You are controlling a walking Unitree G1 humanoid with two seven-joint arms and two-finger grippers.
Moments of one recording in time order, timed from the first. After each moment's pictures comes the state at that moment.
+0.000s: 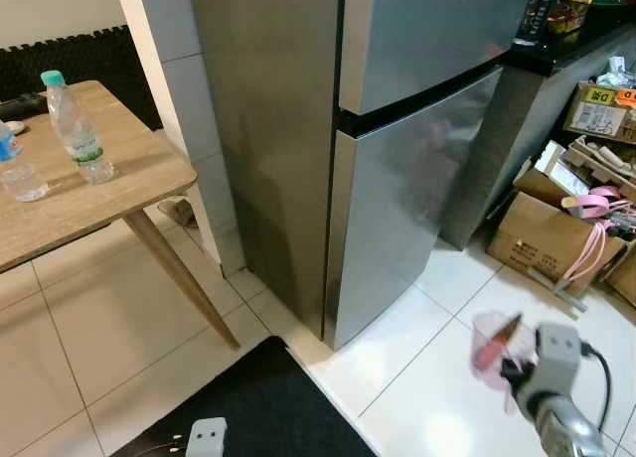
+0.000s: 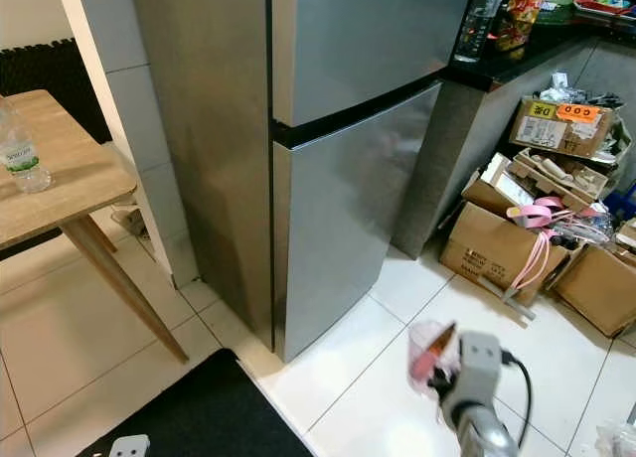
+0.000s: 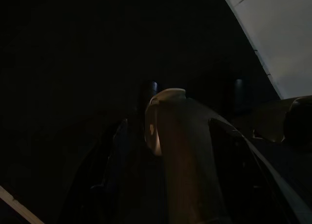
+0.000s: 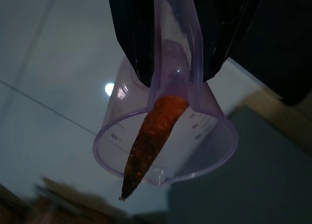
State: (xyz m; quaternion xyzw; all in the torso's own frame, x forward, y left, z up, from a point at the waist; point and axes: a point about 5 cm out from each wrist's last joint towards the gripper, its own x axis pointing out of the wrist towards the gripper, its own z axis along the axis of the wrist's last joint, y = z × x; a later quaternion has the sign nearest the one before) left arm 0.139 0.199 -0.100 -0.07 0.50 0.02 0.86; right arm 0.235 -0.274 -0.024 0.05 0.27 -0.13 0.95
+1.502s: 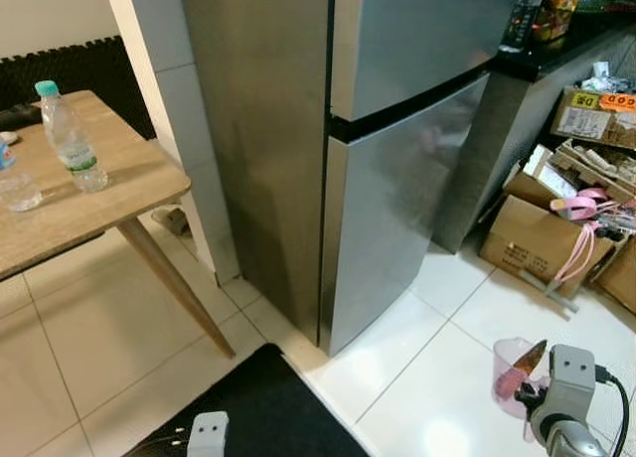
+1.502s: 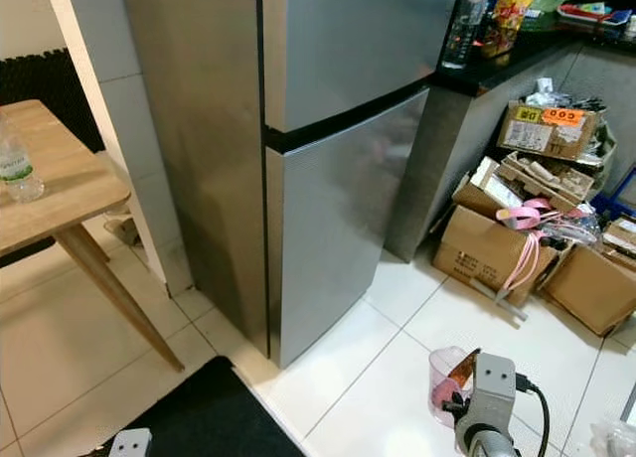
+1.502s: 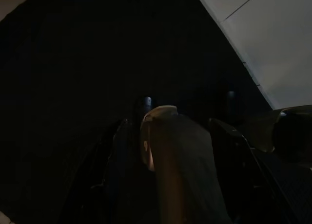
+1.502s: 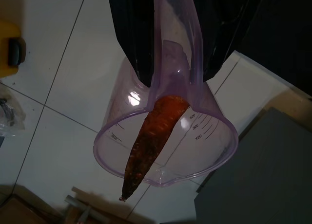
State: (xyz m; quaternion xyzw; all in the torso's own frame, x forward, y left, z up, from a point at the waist) left arm 0.146 0.198 -0.097 -0.07 0.49 0.01 0.87; right arm 0.224 -0.280 -0.030 0.03 0.29 -0.15 0.94
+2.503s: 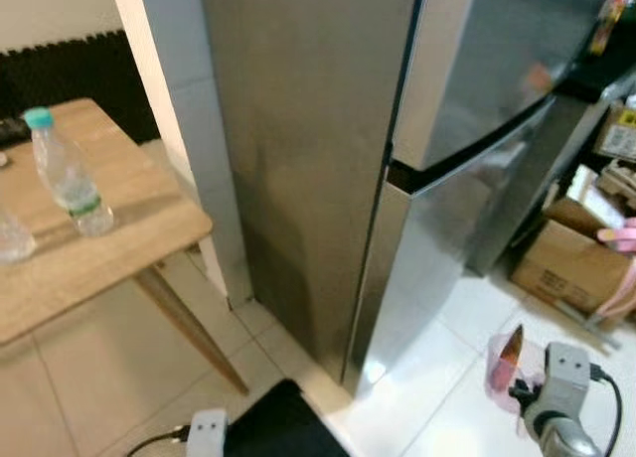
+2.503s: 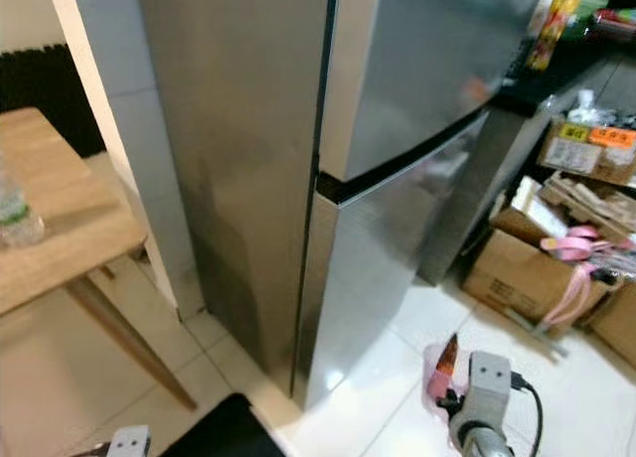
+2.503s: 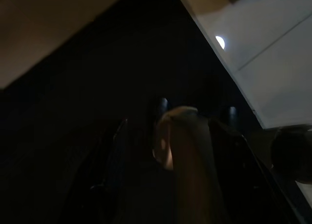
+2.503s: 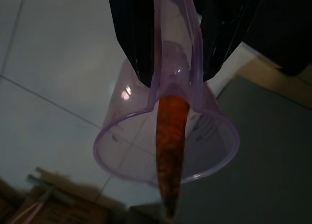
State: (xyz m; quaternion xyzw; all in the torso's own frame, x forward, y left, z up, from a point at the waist) left arm 0.152 0.198 -0.094 -0.08 0.47 0.00 0.88; right arm 0.226 -0.274 -0.031 0.04 0.28 -0.15 0.95
